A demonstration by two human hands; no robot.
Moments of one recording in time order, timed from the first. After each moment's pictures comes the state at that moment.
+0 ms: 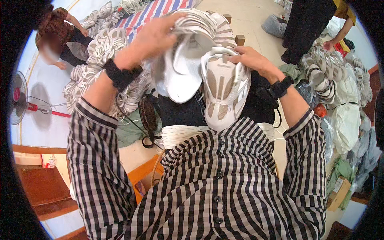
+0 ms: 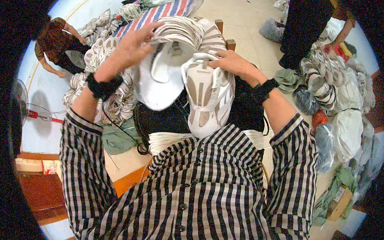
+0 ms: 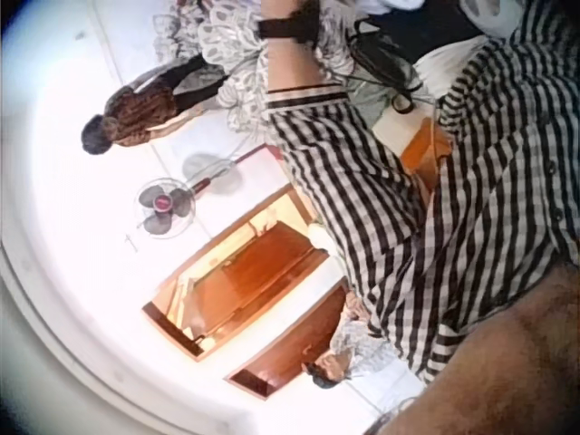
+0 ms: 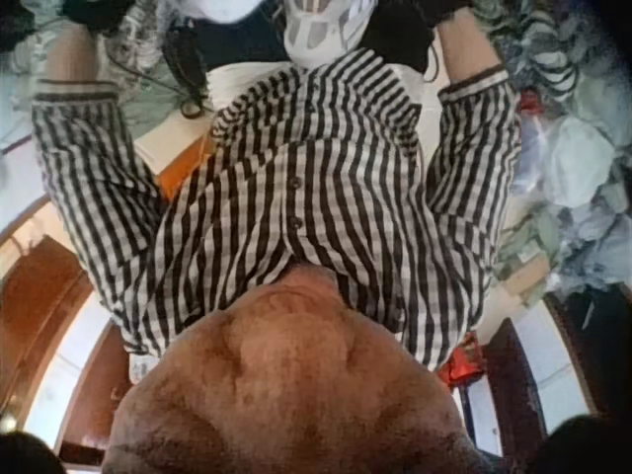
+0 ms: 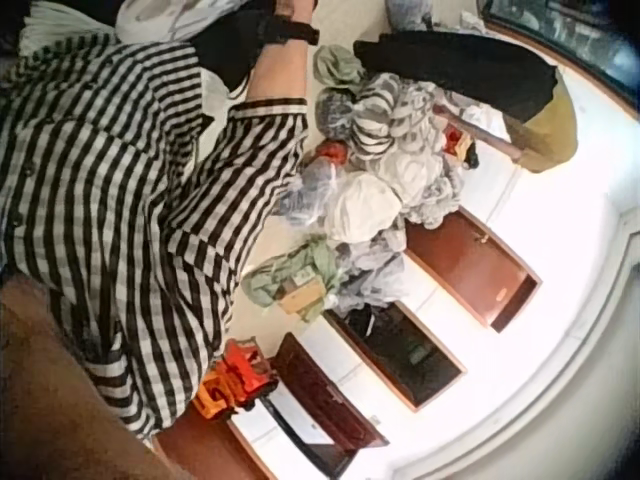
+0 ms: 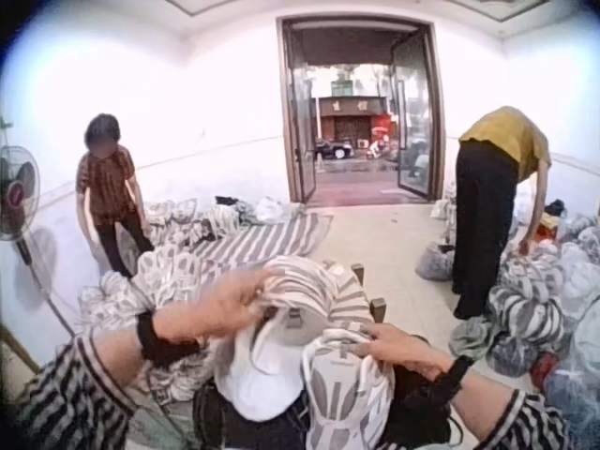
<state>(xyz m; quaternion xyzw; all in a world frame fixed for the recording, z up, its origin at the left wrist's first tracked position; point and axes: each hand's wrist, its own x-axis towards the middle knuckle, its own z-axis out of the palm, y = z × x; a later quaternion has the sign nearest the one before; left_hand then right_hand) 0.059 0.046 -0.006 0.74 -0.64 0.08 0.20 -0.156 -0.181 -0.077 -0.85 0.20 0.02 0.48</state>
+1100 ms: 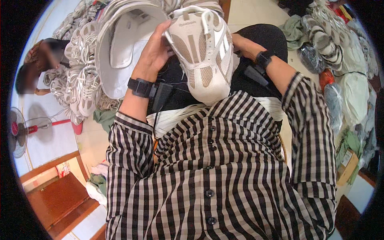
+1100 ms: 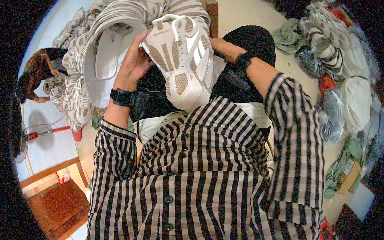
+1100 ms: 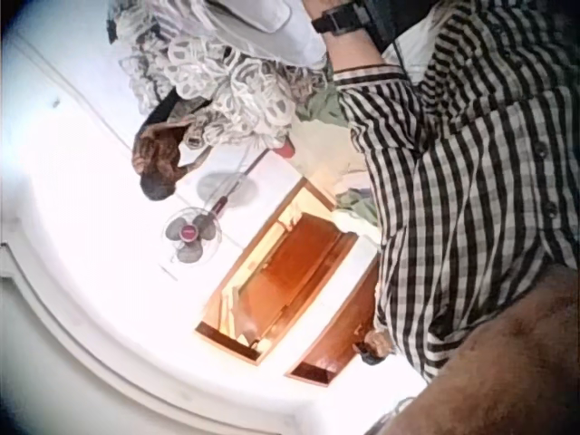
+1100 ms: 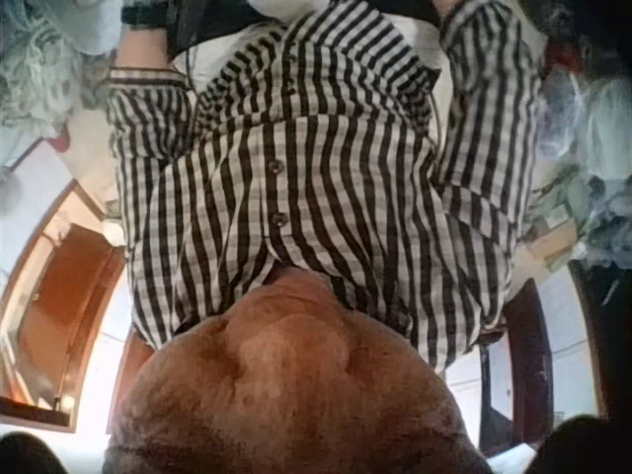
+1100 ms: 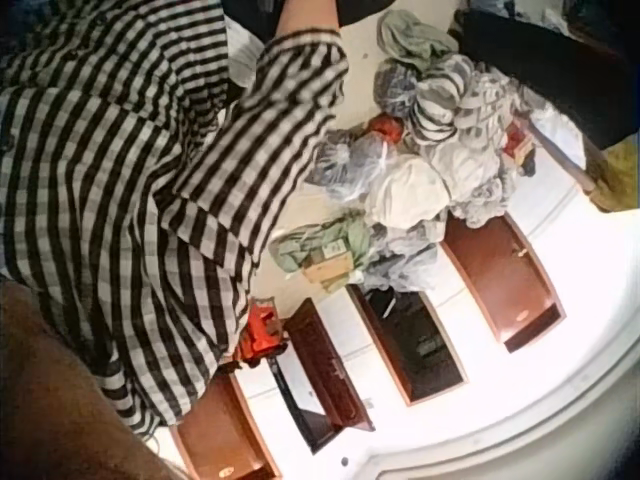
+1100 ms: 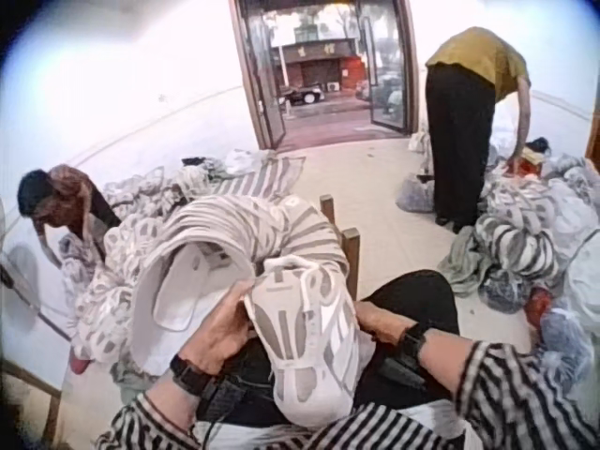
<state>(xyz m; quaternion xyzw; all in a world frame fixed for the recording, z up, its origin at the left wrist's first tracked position) -0.002 0.016 -0.139 0.58 -0.16 -0.46 0.65 -0.173 -0.193 -0.211 -0.70 0.31 0.07 0.65</state>
